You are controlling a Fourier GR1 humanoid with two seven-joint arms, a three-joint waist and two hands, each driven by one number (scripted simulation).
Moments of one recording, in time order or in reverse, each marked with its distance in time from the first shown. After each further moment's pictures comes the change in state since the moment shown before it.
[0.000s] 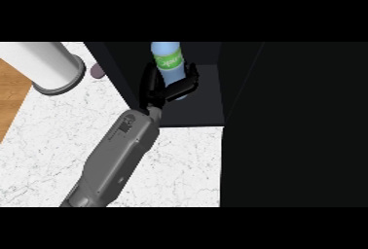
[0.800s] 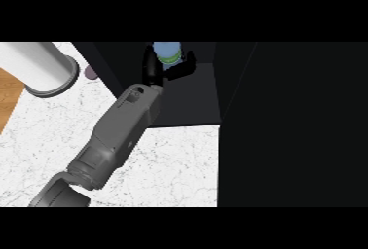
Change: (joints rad) left arm -0.323 0.011 0.103 0.551 -0.043 0.093 -0.171; right arm -0.031 -0.028 -0.022 0.007 -0.045 0.020 0.014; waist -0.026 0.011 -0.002
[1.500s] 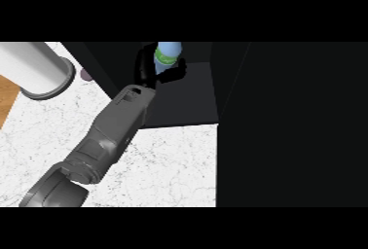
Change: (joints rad) left arm -0.079 0.020 -0.010 0.250 -0.092 0.146 -0.067; right arm -0.006 -0.004 0.005 0.017 -0.003 0.015 -0.017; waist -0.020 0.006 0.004
